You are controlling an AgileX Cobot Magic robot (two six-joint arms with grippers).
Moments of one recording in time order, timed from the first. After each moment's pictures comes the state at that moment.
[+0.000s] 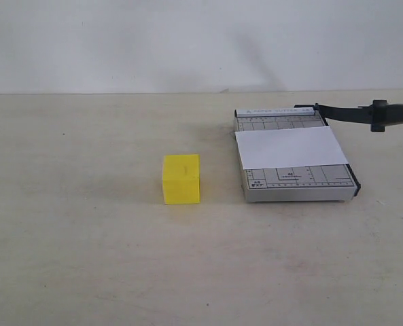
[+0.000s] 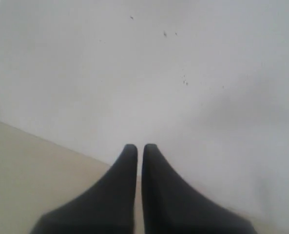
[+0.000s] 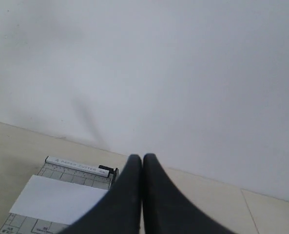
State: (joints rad) left arm -0.02 0.34 -0.36 -0.36 0.11 0.01; right arm 0.05 0.37 -0.73 0.08 0.52 -0.31
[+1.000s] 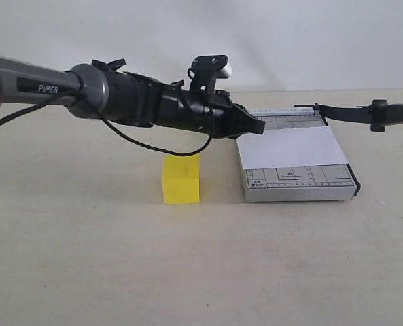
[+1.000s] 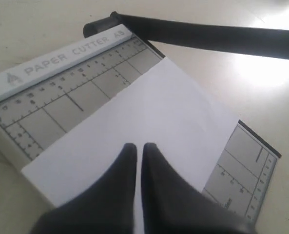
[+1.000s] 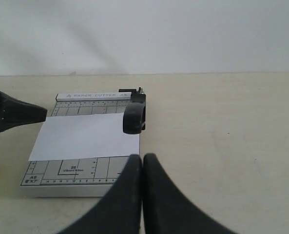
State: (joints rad) left arm -0.69 2.32 -1.65 -1.62 0.46 1.52; right arm 0.05 0.58 -0.41 0.07 0.25 -0.03
